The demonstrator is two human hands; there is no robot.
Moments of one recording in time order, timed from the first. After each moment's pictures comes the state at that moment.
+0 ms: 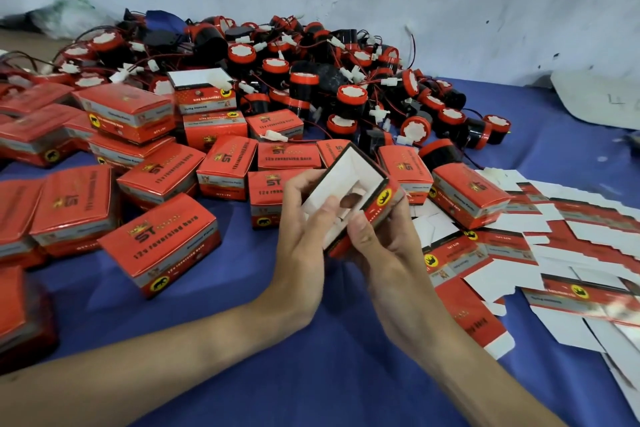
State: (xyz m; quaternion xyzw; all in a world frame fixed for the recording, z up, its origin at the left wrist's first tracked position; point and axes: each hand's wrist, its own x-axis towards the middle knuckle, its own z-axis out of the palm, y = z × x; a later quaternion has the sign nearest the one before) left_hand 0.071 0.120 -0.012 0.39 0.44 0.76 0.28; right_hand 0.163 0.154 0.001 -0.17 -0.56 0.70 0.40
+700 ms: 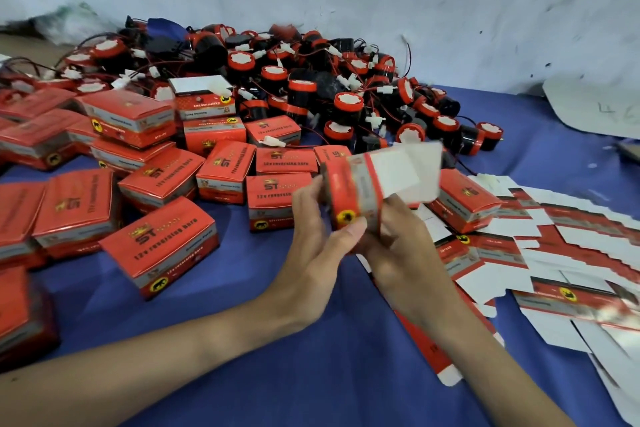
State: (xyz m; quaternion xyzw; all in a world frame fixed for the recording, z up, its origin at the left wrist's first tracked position) left_hand 0.071 0.128 -0.004 0.47 0.50 0.68 0.28; right_hand 0.177 0.178 0.012 -0.17 -0.82 0.36 0.41
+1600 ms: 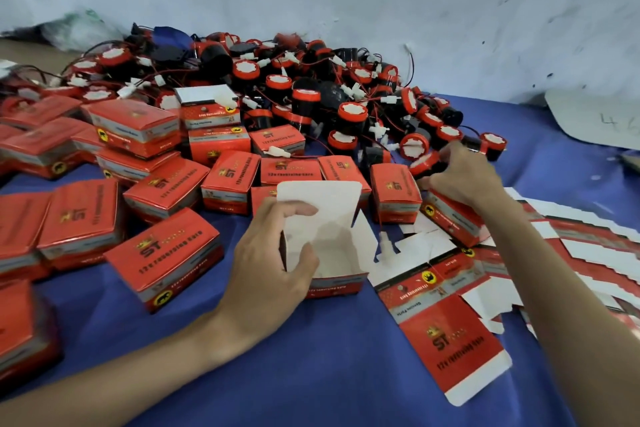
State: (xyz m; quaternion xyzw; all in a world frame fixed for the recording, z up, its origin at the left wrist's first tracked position) left_hand 0.032 0.098 -0.016 0.54 0.64 0.55 0.03; right_hand 0.190 0.353 0.035 -0.56 -0.81 0.09 0.17
